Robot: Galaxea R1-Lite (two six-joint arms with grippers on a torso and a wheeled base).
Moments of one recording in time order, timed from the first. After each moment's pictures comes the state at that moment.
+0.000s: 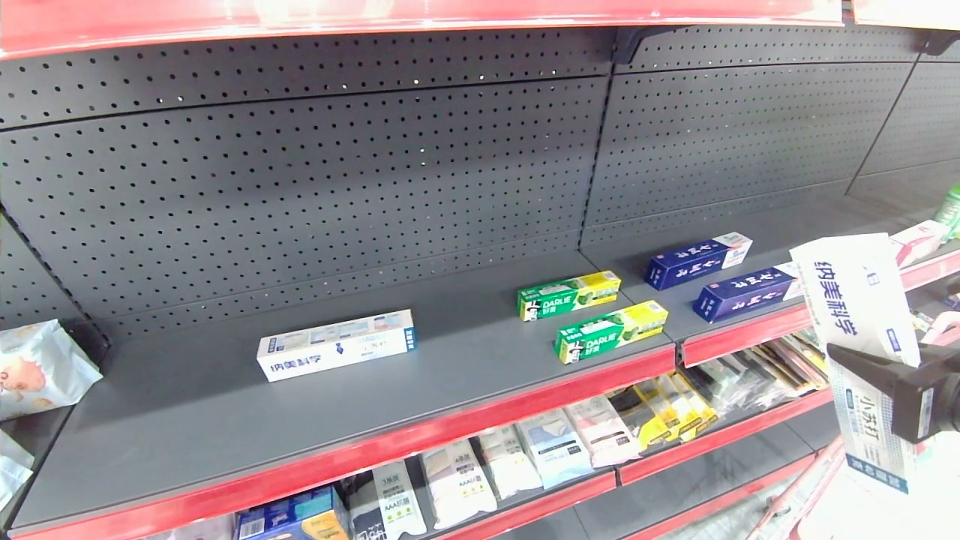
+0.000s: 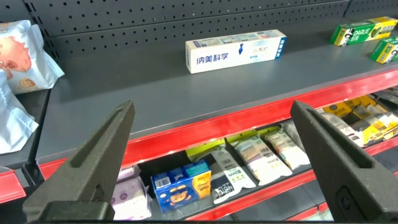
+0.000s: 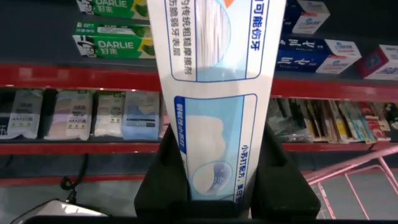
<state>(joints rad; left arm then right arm) 0.00 0.00 0.00 0.00 -0.06 -0.01 -0.03 1.13 -0.41 -0.40 0.17 -0.30</state>
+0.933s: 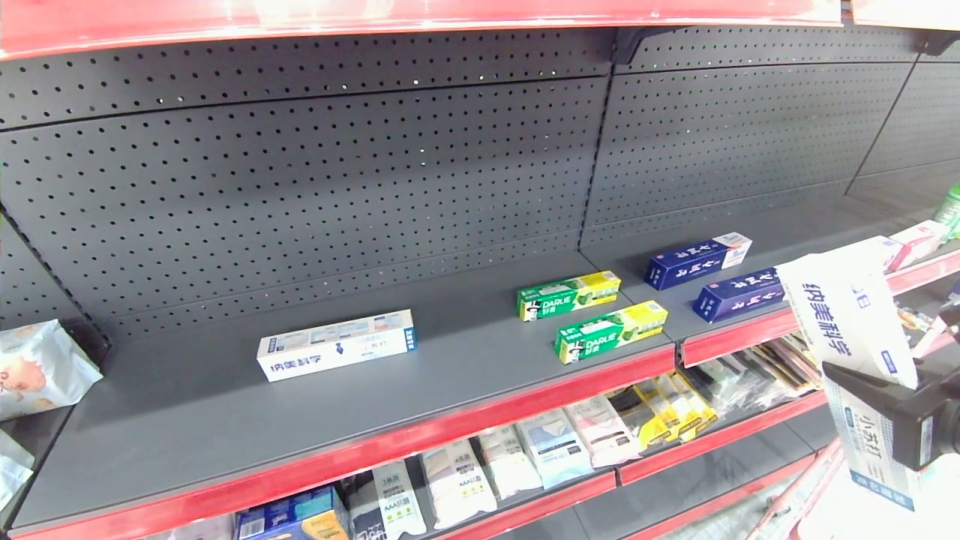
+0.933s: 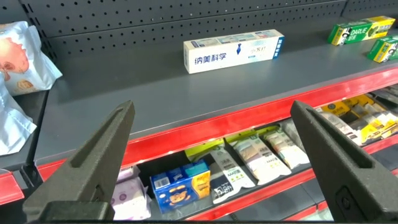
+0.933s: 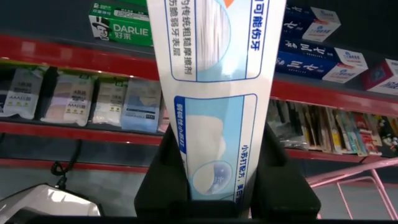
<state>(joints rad) 0.00 0.00 0.00 0.00 -0.06 -0.01 0.01 1.09 -0.36 -0.40 0.16 -0.38</state>
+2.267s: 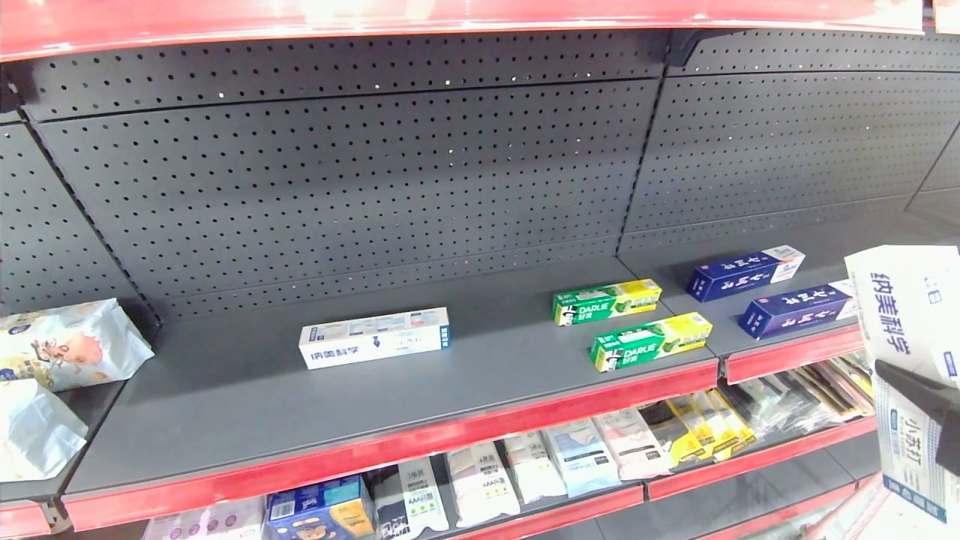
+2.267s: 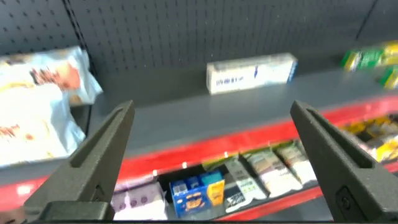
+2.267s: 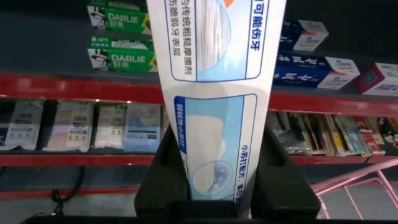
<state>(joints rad) -0.01 0.14 -0.18 0.00 -0.05 0.00 -0.08 0.99 -0.34 -0.40 0.12 -0.29</state>
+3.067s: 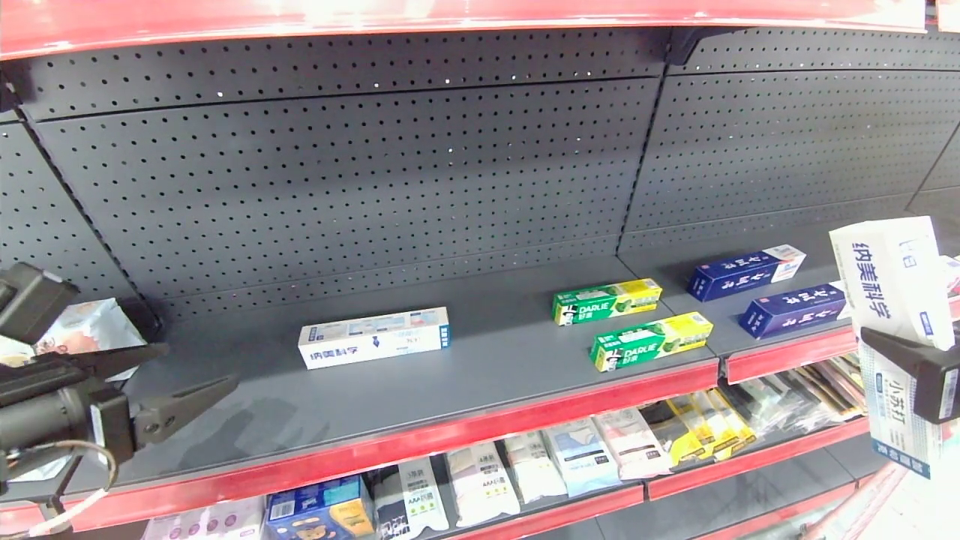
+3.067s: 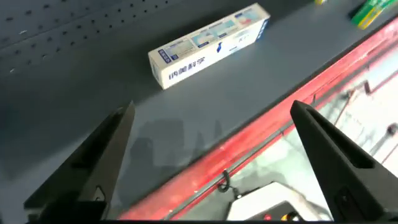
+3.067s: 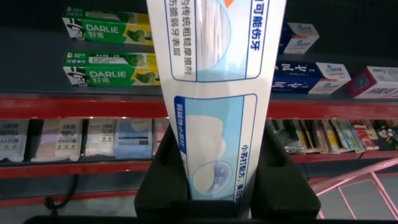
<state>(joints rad) 0.10 1.17 -0.45 -0.30 -0.49 0.18 -0.11 1.13 -0.43 -0.40 0.12 -0.29</state>
